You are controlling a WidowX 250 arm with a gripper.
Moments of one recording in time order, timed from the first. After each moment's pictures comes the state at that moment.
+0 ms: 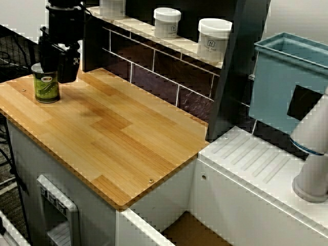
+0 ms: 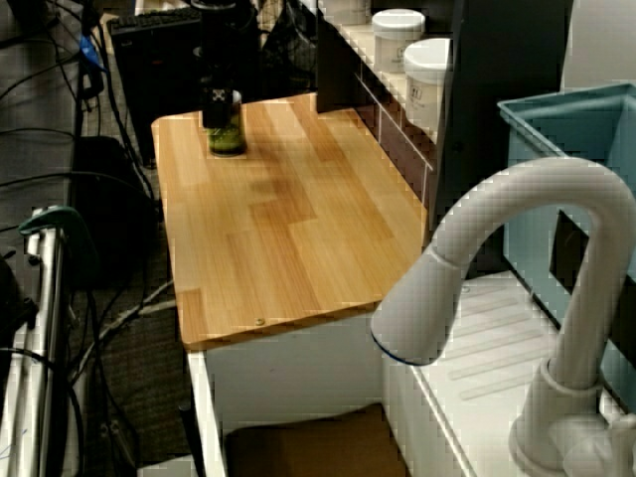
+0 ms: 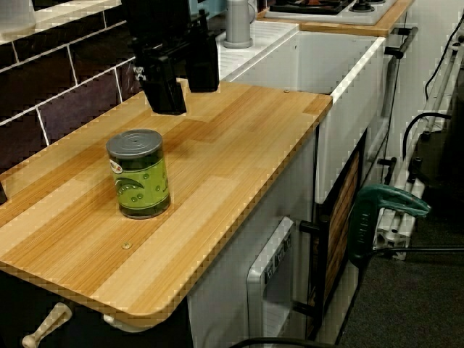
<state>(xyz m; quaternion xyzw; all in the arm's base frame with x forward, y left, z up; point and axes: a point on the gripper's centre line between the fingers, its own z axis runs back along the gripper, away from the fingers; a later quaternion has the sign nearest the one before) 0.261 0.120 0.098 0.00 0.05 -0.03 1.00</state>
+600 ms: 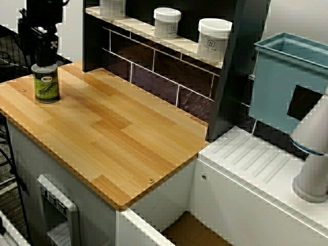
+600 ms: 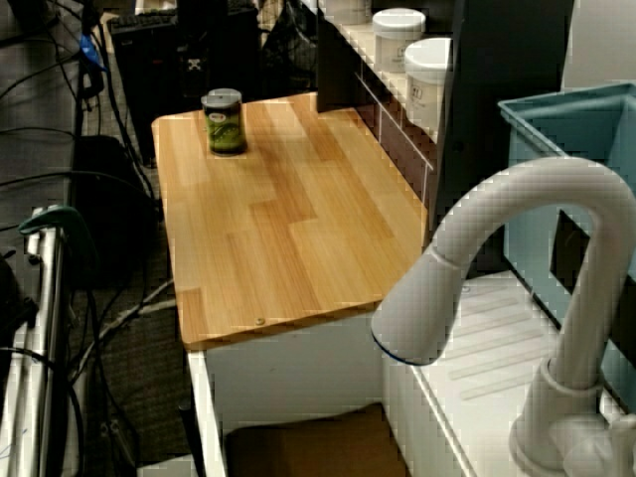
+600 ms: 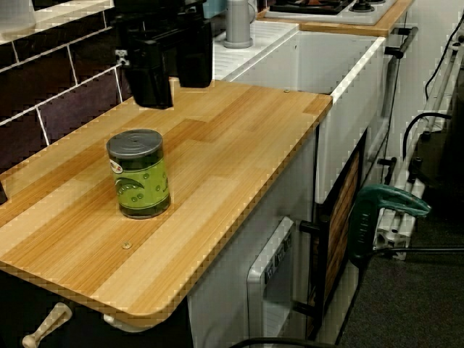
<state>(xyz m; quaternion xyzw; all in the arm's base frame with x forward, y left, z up) 0.248 0.159 0.117 0.04 0.03 -0.04 1.00</state>
